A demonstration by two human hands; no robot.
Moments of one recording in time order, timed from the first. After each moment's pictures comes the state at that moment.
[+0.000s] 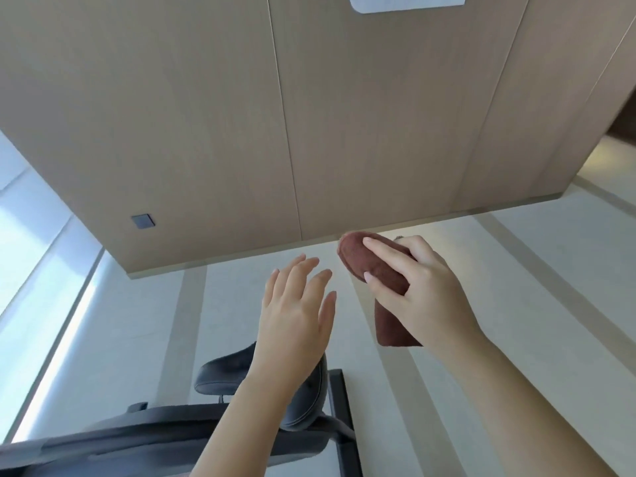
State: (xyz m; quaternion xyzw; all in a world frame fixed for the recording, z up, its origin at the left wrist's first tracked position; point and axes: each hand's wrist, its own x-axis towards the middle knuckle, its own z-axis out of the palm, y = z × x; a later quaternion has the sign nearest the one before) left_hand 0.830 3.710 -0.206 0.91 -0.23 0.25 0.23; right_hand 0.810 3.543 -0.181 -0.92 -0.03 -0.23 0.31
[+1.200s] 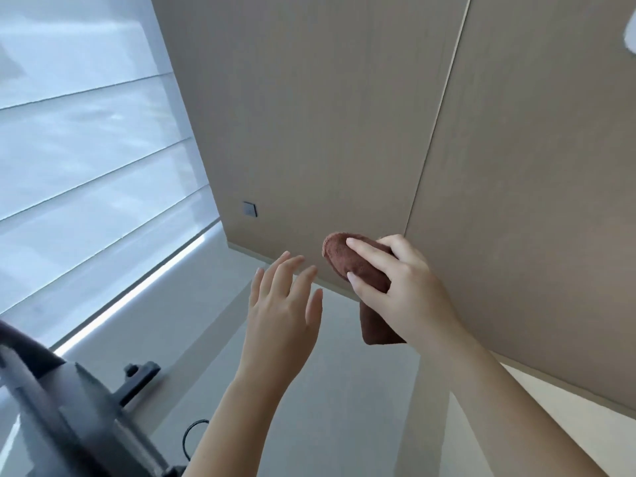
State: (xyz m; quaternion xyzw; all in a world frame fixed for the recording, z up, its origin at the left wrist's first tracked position) left_hand 1.191 3.618 -0.202 0.93 0.12 0.33 0.15; right_hand 1.286 3.486 -0.176 -0.85 -0.36 -0.11 0.36
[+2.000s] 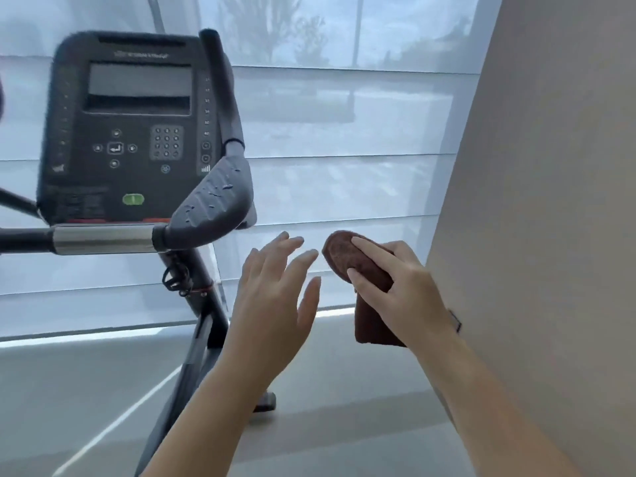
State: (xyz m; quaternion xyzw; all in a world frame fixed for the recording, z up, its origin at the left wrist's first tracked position) left_hand 1.240 3.922 -0.120 0.78 0.43 0.44 -0.06; right_hand 1.411 3.918 -0.119 -0.58 -0.67 0.07 0.46
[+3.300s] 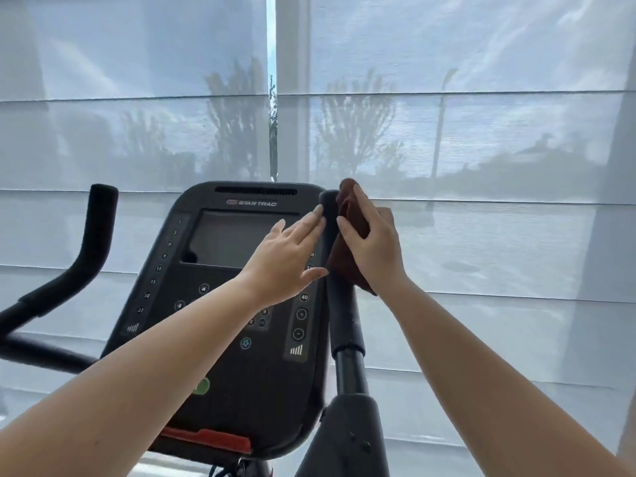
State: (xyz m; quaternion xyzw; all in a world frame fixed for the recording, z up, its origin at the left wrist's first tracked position) left_hand 1.090 4.291 0.054 0.79 0.49 0.21 -0.30; right_hand 1.245 4.326 0.062 -0.39 -0.70 0.08 0.60
